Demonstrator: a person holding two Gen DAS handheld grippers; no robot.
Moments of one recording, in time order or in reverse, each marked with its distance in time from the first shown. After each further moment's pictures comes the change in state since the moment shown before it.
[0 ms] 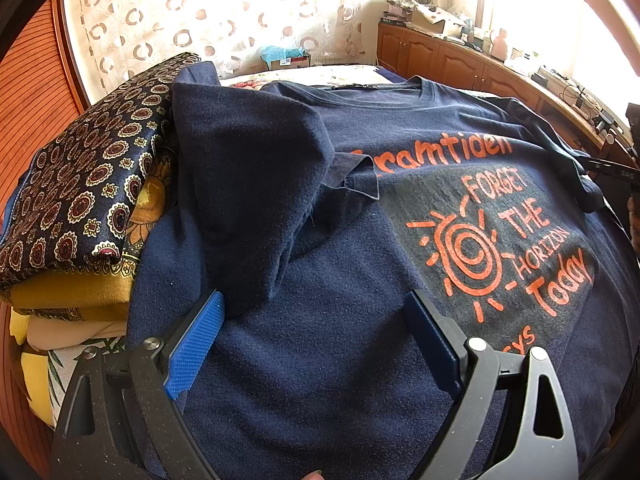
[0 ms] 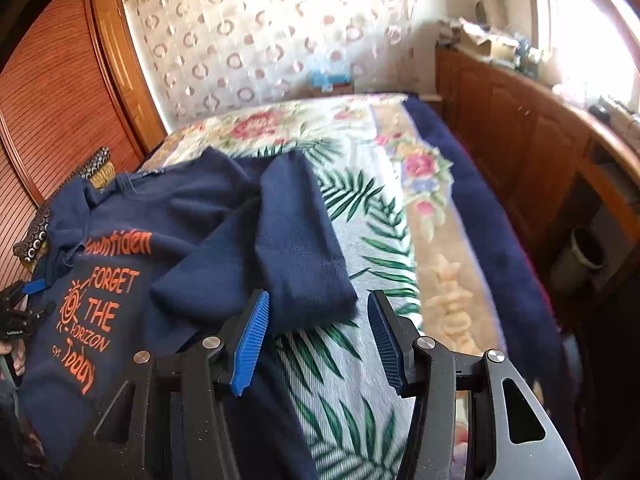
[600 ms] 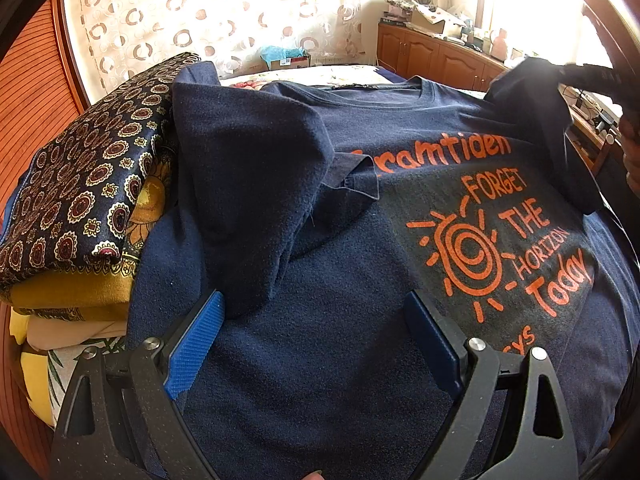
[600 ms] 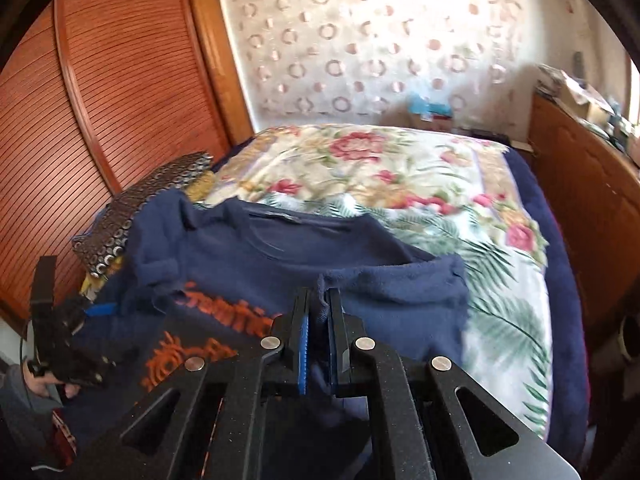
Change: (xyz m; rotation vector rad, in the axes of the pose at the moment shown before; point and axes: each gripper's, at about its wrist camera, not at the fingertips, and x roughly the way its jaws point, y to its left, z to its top) left arm 0.000 0.000 0.000 -0.001 0.000 0.000; right arm 0.015 0.116 0.087 -0.229 -0.049 0.229
